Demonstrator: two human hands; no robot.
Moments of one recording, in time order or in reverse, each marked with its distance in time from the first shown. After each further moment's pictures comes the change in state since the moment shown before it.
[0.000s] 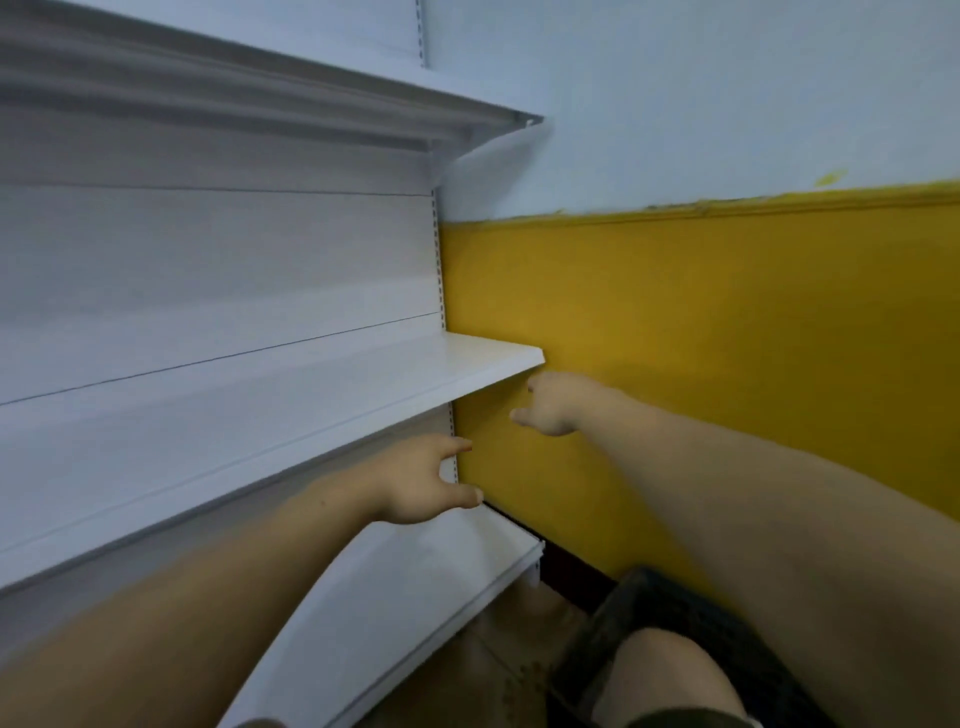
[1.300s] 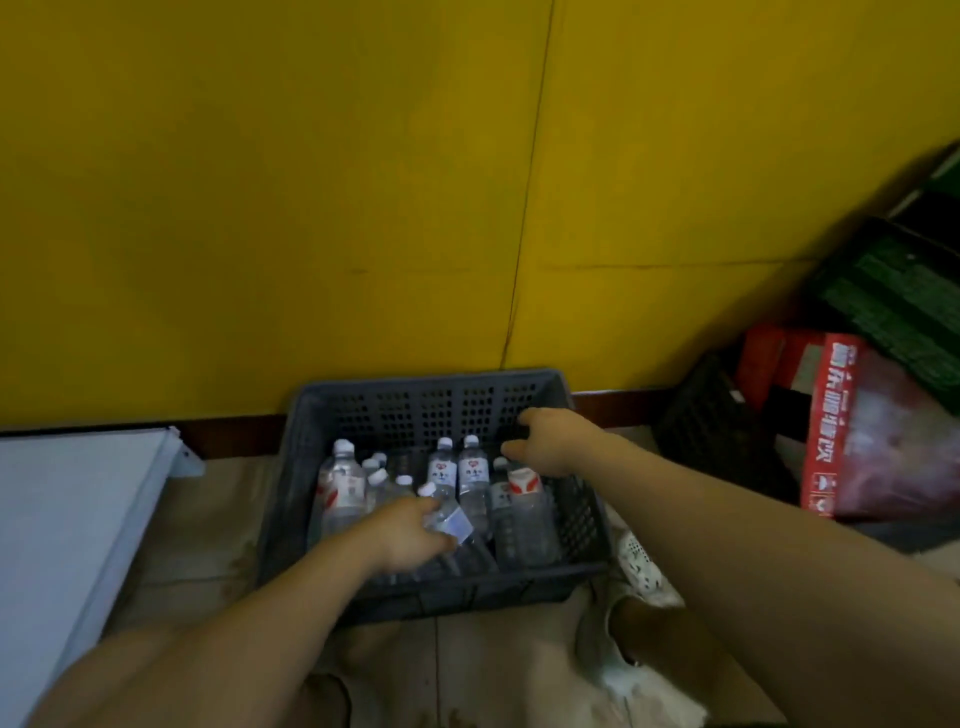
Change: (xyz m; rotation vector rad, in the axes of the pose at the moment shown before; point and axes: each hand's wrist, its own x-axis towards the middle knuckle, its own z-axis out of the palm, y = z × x) left_hand 0.159 0.139 0.374 0.018 -0.965 0.396; right_hand -0.160 0.275 0.264 0.472 -0.443 0.990
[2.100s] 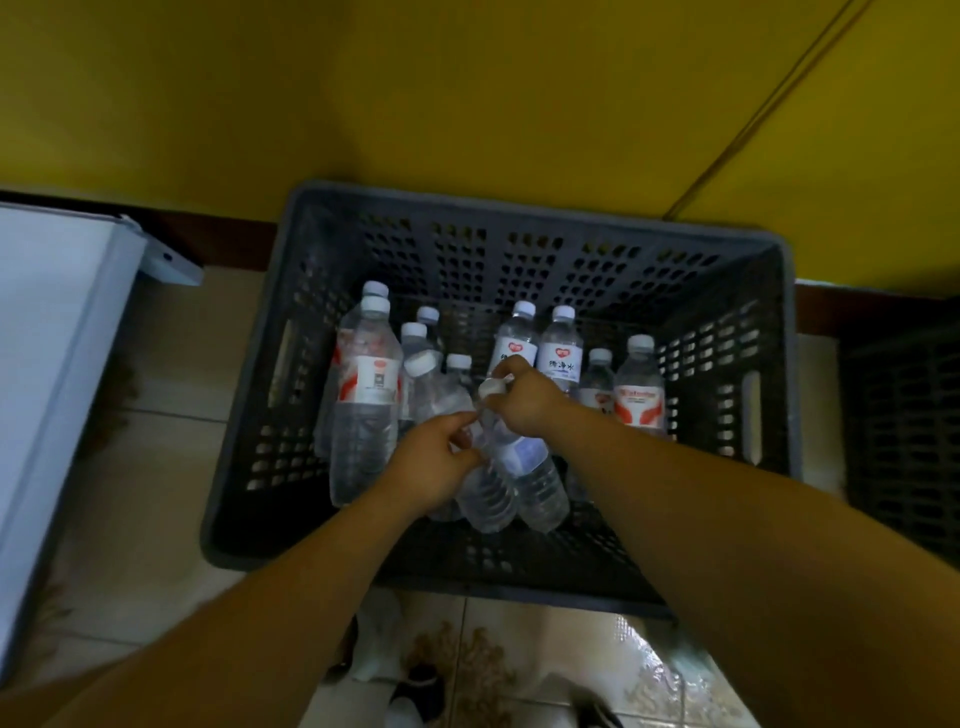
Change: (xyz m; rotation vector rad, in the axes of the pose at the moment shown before) left_hand 0.173 -0.107 0.060 -0.567 0.187 -0.194; right_hand 0.251 -0.040 0.186 0.418 -0.280 -0.077
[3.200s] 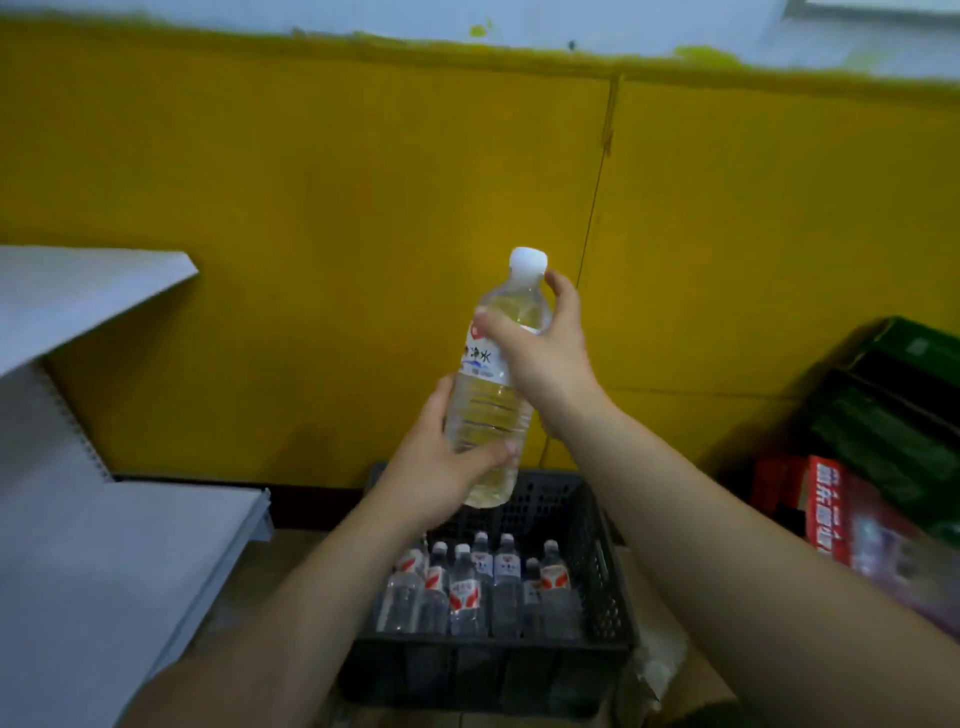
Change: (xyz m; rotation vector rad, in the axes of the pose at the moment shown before) left_hand -0.395 0.154 -0.097 -0.396 0.204 0.873; right_hand -0.496 -0.194 -0.066 0.662 0.813 -0.884
